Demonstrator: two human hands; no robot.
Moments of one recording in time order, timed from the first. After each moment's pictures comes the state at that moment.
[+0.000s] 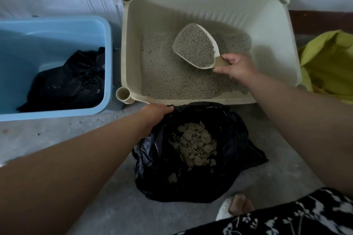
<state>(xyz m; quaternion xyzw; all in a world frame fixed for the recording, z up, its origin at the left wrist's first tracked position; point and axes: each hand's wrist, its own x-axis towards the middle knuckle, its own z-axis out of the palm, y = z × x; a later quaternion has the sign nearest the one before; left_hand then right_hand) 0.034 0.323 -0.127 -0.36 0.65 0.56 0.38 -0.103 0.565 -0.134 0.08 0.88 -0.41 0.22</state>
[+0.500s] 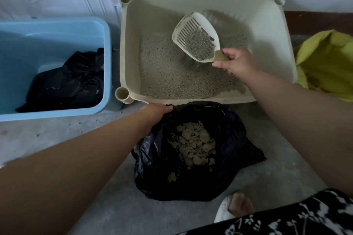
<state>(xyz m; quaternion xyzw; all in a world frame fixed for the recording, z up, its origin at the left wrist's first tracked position) 0.035 0.325 -0.124 -0.36 0.65 0.56 0.37 -0.104 0.563 -0.124 0.09 0.88 -0.44 0.17</state>
